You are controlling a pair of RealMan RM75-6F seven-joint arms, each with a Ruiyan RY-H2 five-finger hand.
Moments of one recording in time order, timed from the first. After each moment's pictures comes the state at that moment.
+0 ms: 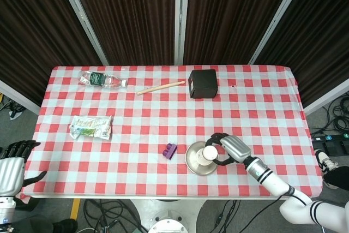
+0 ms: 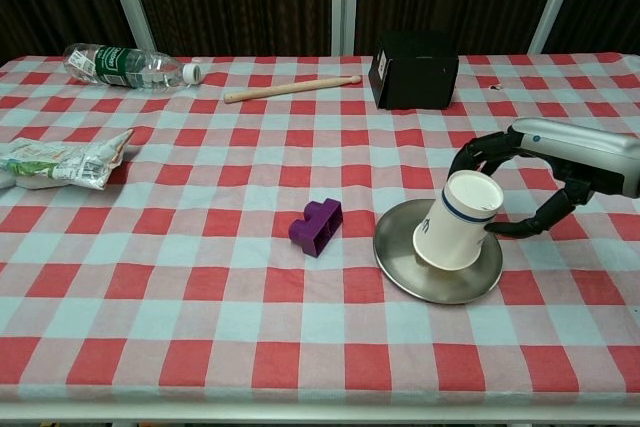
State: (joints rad) left arm -0.01 -1.19 -0.02 -1.58 1.48 1.53 0.06; right arm 0.61 -1.46 -0.03 -1.29 -1.65 0.97 0.51
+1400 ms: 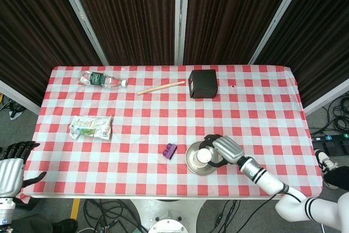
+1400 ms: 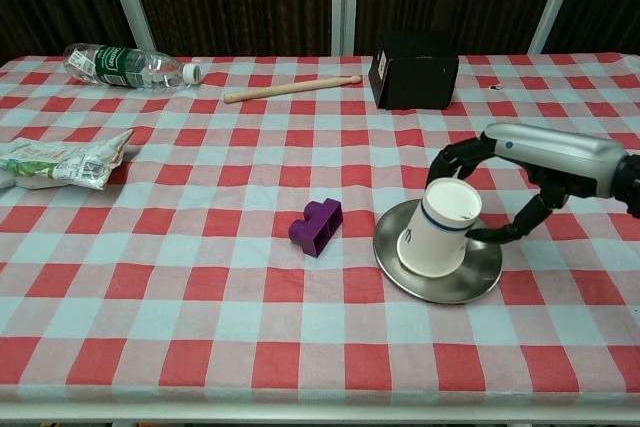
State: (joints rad) left arm 0.00 -1.19 -0.02 -1.57 1.48 1.53 0.04; right arm 0.67 -1.49 -0.05 -1.28 -1.63 0.98 0.44
